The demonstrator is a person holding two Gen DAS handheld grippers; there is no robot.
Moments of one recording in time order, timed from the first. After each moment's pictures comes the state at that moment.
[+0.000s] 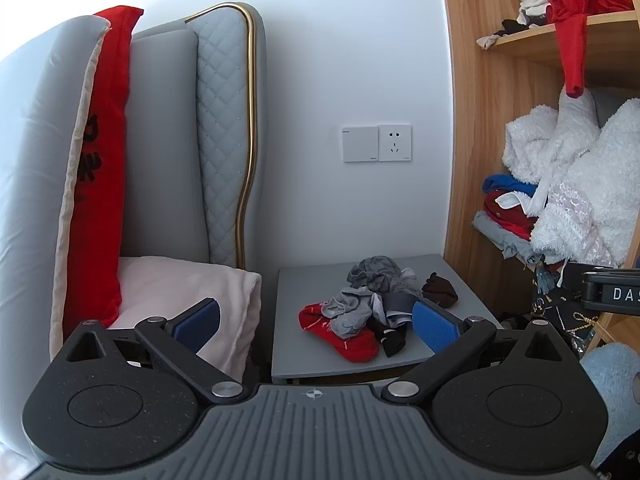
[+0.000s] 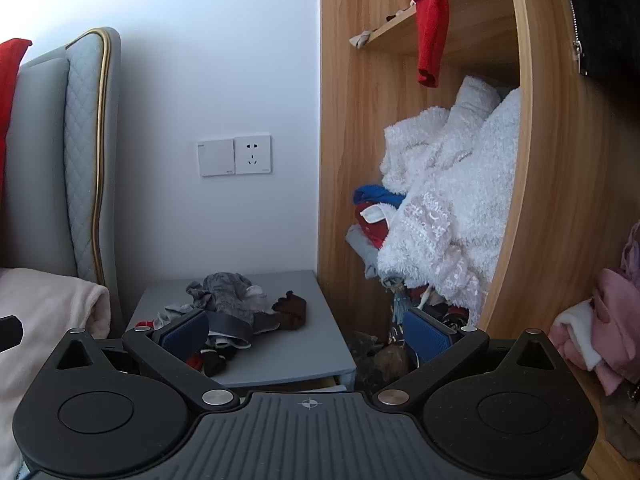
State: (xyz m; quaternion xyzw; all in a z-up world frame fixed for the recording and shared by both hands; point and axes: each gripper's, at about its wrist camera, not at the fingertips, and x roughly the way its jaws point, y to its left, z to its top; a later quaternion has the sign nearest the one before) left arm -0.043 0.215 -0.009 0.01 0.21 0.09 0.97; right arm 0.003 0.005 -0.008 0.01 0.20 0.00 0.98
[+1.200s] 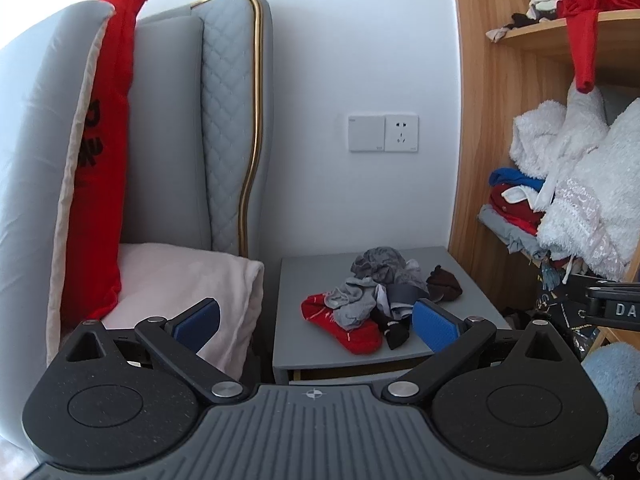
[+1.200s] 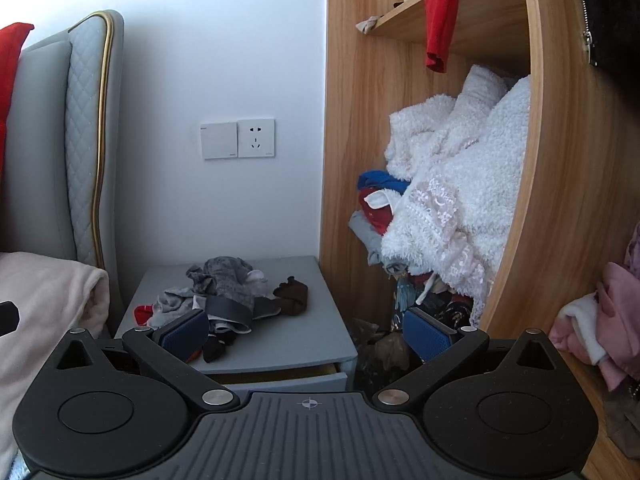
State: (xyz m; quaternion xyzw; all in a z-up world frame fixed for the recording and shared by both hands) left arm -0.033 0.220 -0.014 0.00 0.23 0.10 0.97; right arm 0.010 0.005 -0.018 0.00 0.22 0.00 0.97
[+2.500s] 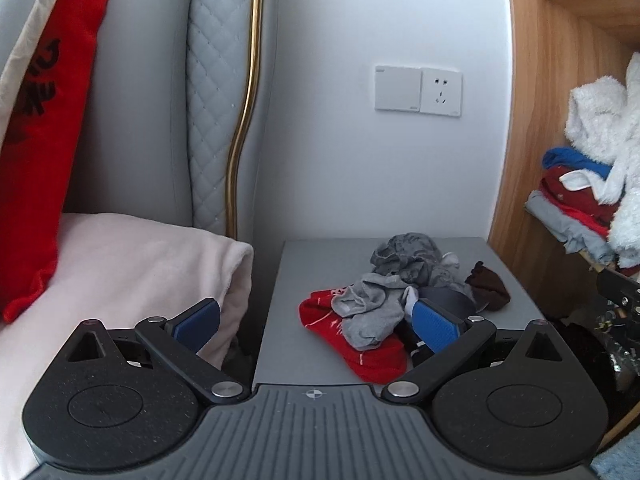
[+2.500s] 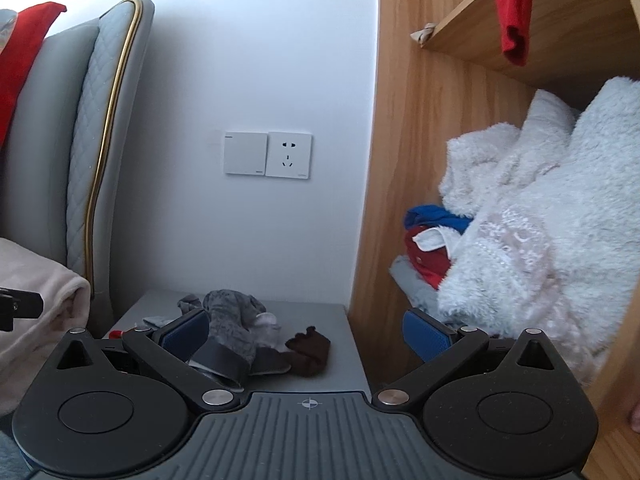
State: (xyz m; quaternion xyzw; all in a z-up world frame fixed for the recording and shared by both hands) left arm 0.097 0.230 -0.088 -0.02 0.25 0.15 0.96; right arm 0.137 -0.004 -0.093 -0.04 0.14 0.08 0.99
